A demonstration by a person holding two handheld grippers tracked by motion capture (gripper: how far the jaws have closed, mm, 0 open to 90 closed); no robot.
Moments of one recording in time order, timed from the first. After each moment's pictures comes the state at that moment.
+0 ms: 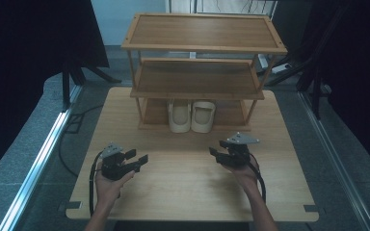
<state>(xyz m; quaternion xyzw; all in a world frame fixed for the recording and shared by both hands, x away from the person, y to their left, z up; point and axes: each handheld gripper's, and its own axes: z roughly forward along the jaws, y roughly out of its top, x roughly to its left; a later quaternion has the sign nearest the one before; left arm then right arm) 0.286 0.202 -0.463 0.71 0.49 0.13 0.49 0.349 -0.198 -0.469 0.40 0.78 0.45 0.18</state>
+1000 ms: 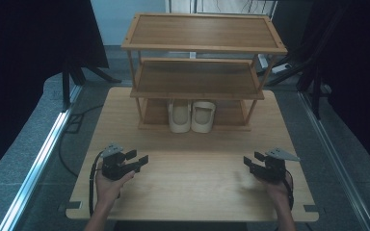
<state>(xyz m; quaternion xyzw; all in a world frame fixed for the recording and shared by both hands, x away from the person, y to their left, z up) 0.289 0.202 -0.466 0.71 0.49 0.12 0.48 0.313 -0.301 -0.488 0.48 0.73 0.44 0.21</state>
